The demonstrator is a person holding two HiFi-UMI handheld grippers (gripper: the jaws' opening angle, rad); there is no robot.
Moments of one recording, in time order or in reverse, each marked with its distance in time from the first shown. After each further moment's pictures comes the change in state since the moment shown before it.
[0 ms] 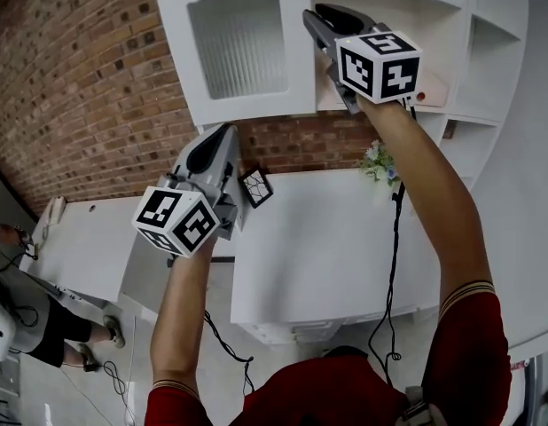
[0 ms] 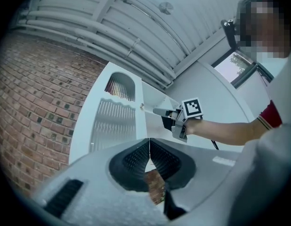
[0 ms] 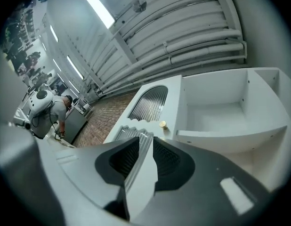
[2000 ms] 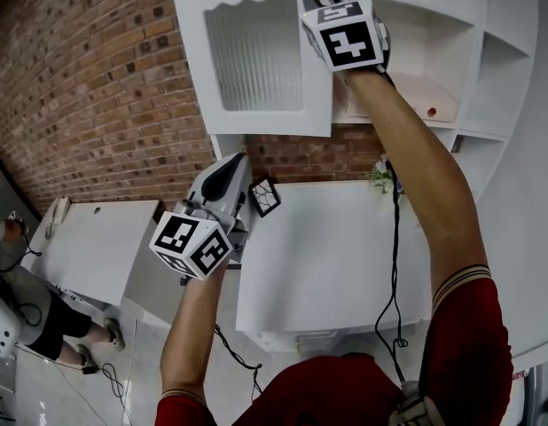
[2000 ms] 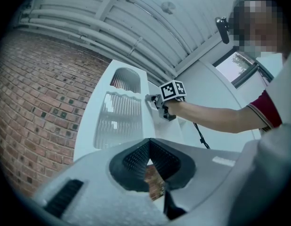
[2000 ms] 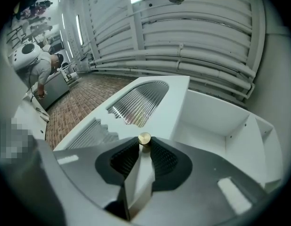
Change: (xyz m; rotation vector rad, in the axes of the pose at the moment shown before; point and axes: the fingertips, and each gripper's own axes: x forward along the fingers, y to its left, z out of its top) left arm -0.023 0.004 -0.029 -0.014 0.017 0.012; right arm 0.062 -0.019 0.040 -0.330 0.100 -0.273
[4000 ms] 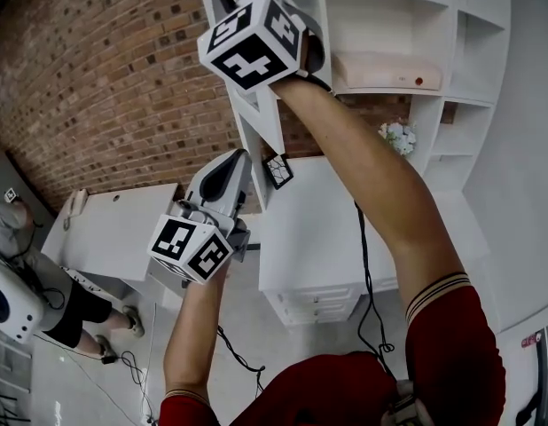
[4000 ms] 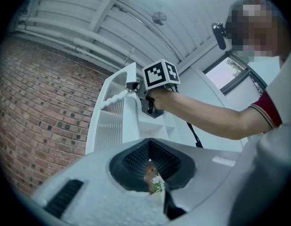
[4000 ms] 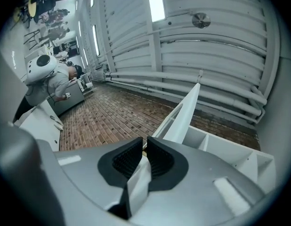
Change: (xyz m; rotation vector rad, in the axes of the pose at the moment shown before) left arm -0.119 -0.076 0.078 0.022 -0.010 -0.037; right arm -0.107 0.143 0.179 -0.106 -0.122 0.095
